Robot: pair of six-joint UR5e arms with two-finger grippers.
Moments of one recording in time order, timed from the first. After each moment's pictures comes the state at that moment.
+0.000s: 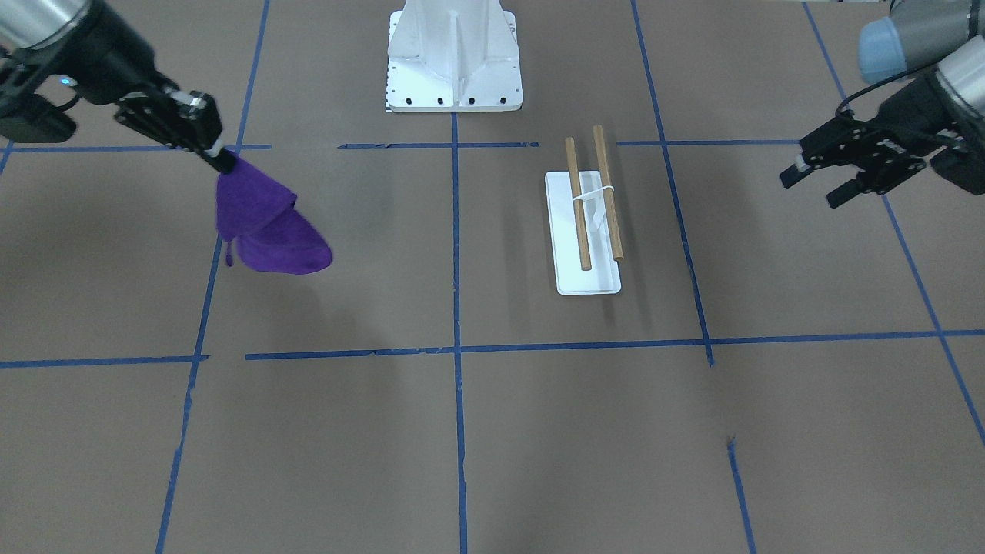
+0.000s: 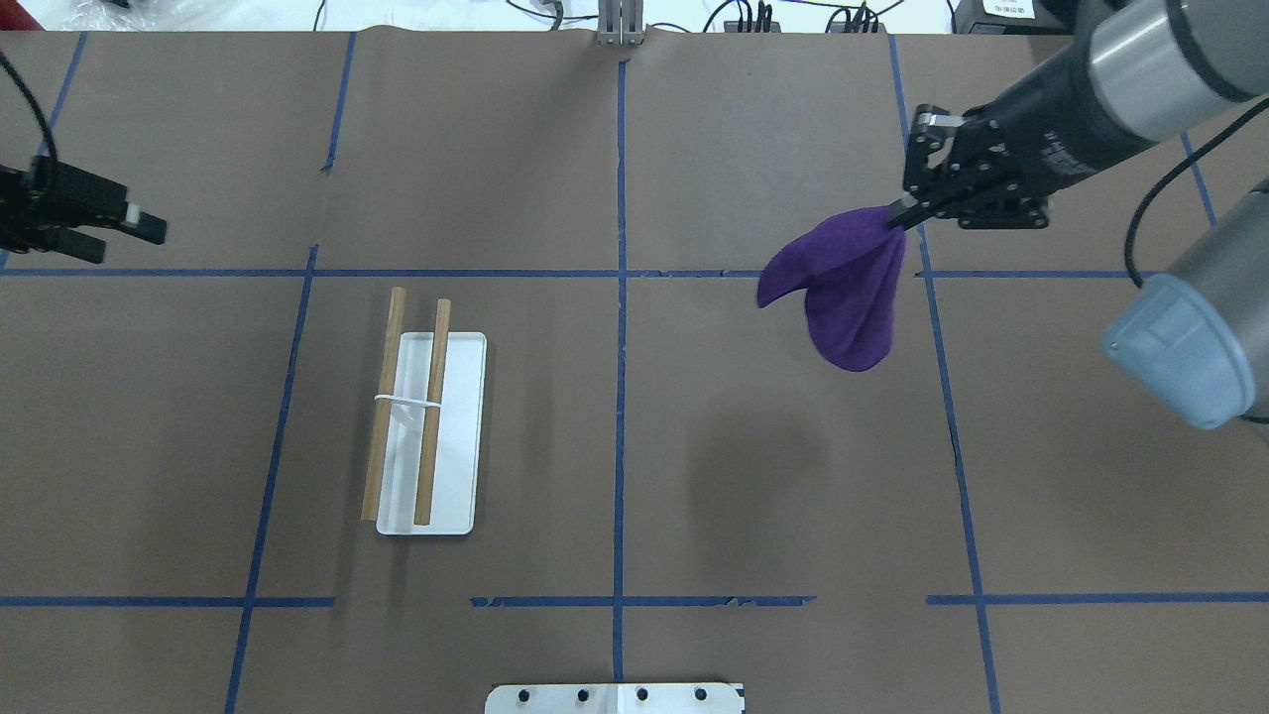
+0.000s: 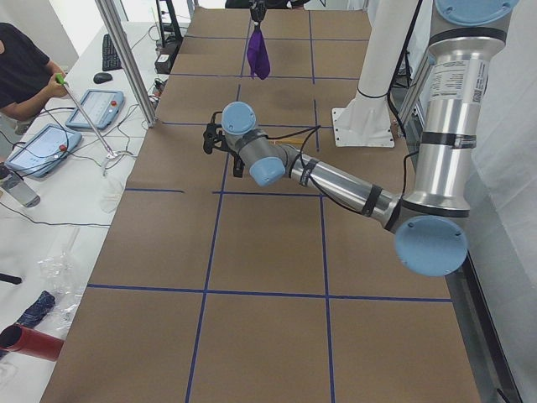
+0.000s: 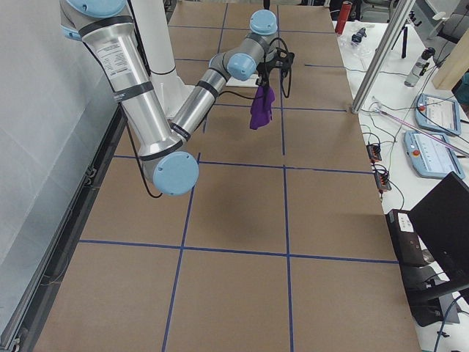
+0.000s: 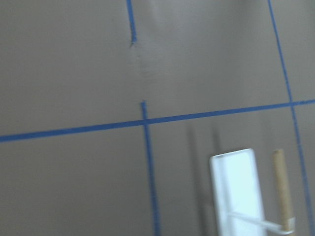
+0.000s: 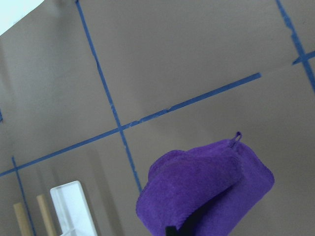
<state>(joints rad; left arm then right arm) -1.11 -1.73 -1.86 -2.18 -2.53 -1.13 0.94 -1.11 2.10 -1.55 2.32 1.47</state>
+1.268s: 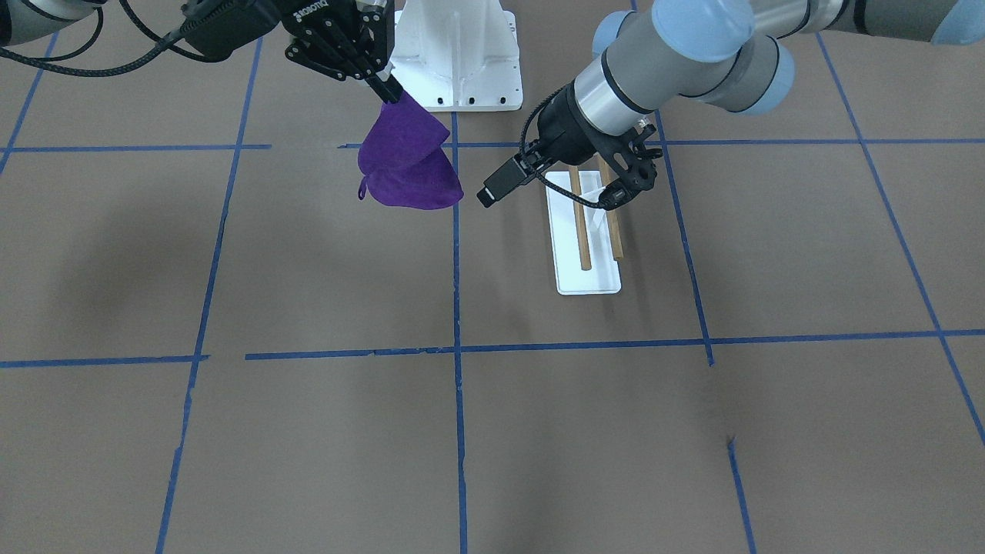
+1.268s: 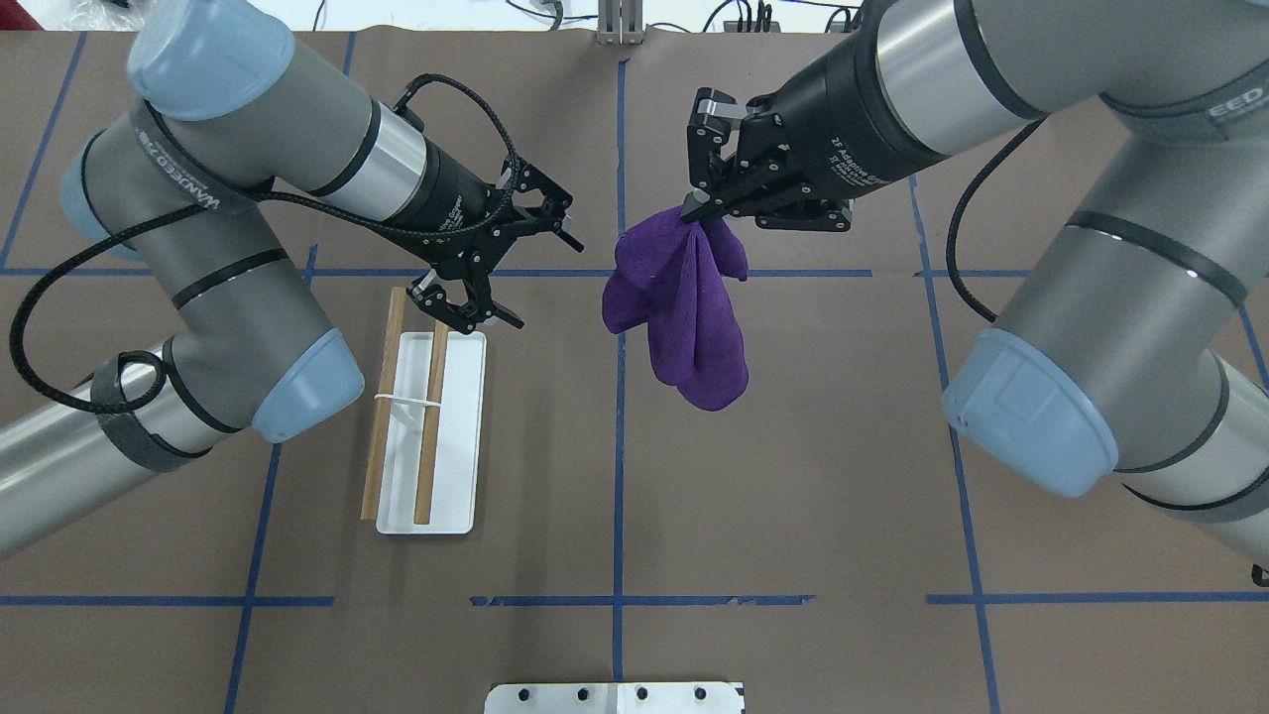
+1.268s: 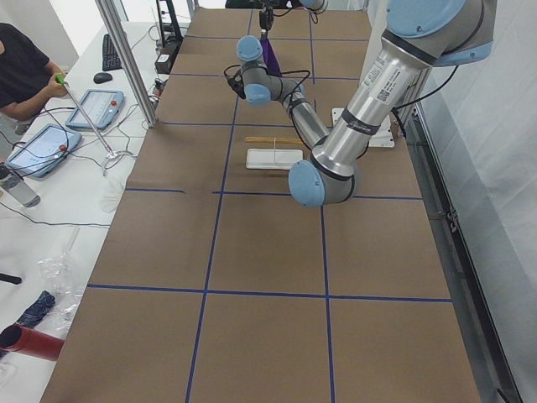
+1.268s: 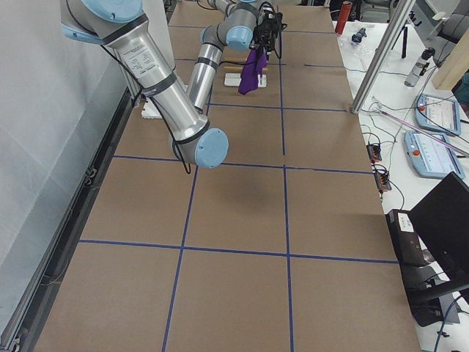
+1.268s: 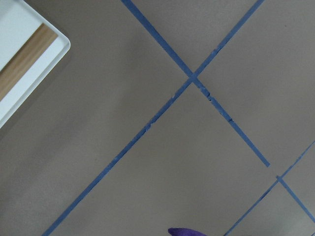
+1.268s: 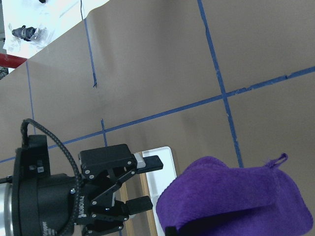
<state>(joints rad) -0.75 -2.23 -1.73 -2.03 -2.31 -2.15 0.81 -0.89 2.10 -1.51 2.19 1.55</state>
